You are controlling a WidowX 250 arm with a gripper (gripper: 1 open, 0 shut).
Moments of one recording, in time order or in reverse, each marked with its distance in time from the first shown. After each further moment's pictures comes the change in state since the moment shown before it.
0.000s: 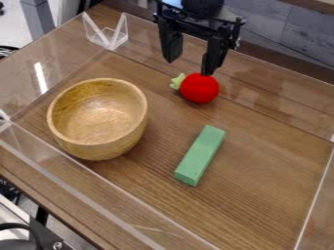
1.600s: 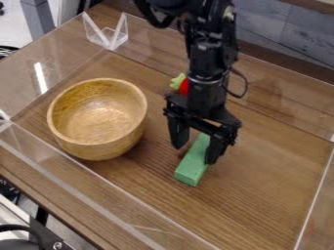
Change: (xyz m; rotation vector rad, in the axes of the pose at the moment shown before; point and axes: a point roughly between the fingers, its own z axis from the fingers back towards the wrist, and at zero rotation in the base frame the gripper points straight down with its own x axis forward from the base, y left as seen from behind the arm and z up) arm -0.022 -0.030 -0.106 -0.062 0.061 -0.055
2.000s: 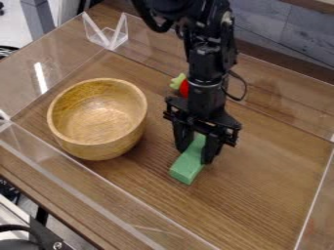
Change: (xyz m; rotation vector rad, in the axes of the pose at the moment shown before) arm 0.002 0.000 -0.004 -0.009 -0.018 0.002
